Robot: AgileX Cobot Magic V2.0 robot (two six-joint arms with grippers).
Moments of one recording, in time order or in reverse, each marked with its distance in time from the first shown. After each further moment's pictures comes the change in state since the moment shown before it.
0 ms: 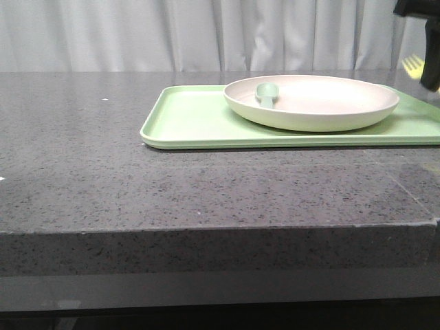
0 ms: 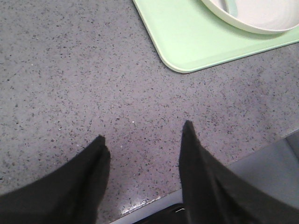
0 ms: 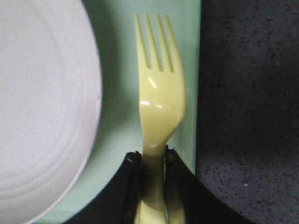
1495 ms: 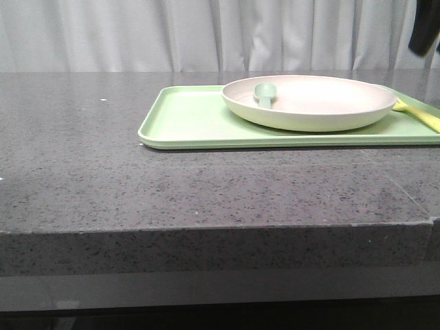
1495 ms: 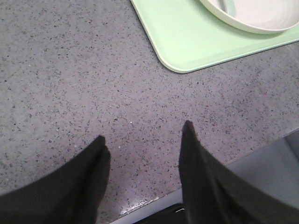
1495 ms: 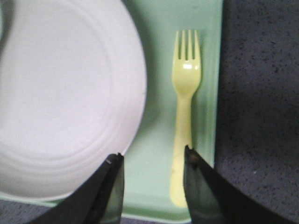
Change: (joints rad) left arm 0.000 0.000 0.000 0.000 0.002 0.000; right arm 0.036 -0.161 0.033 0.035 -0.031 -0.021
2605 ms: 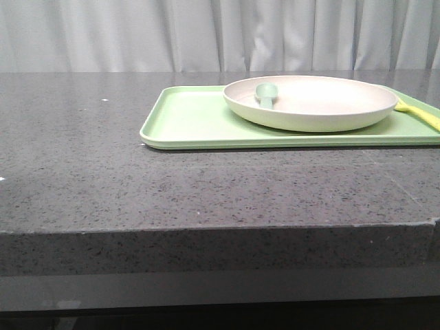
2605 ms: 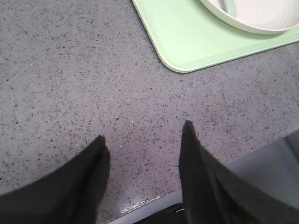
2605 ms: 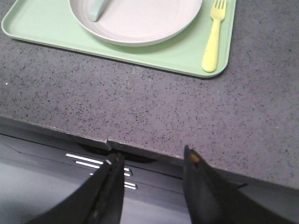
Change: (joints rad) left arm 0.000 0.000 0.000 0.003 0.000 0.000; right arm 0.165 -1.221 0.824 -0.094 -0.112 0.004
